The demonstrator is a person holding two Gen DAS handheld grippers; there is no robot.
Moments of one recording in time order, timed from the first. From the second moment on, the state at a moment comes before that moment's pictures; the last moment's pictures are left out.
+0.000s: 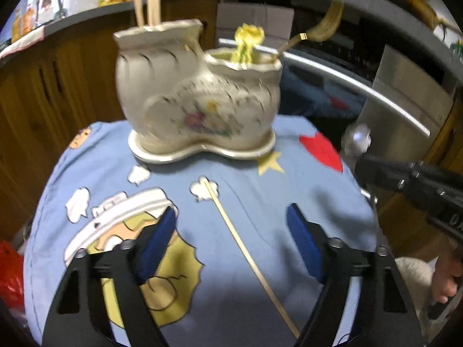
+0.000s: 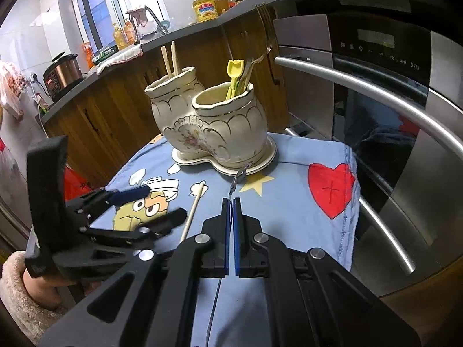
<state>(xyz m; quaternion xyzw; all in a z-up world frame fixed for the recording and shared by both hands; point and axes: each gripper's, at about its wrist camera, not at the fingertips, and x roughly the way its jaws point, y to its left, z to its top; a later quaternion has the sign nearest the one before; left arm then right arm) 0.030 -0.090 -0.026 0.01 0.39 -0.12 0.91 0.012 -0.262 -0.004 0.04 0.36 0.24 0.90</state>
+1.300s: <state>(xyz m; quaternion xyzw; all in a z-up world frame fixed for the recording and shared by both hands) 0.005 -0.040 0.041 -0.03 0.21 -0.21 0.95 0.024 -0.240 0.060 0.06 0.20 0.26 0.94</state>
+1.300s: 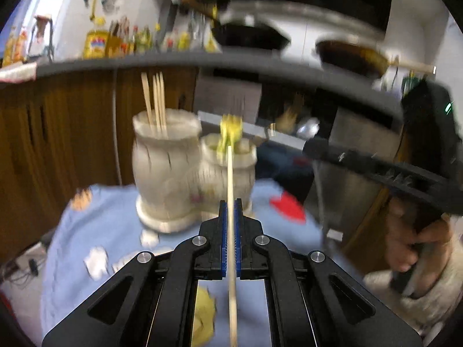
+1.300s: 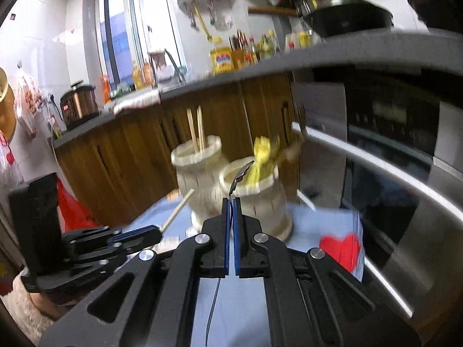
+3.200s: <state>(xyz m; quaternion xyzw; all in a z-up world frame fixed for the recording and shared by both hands) 0.096 -0.011 0.051 -0.03 0.07 -0.14 0.99 0.091 -0.196 0.060 -0.04 0.06 0.23 0.97</state>
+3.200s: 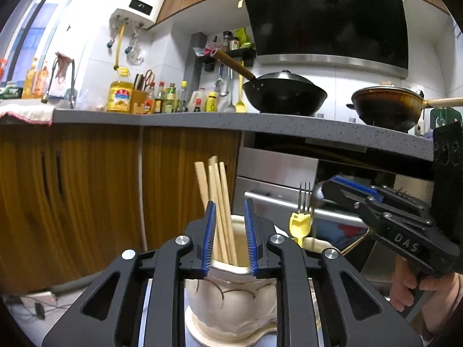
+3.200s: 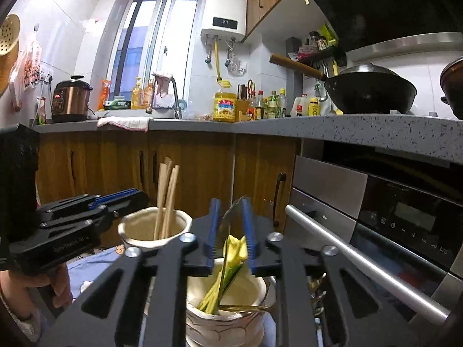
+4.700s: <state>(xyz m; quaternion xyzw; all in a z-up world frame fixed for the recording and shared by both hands) 0.024 0.004 0.004 0.01 0.15 -0.10 0.98 0.018 -0.210 -0.008 -0.03 0.17 0.15 0.97</state>
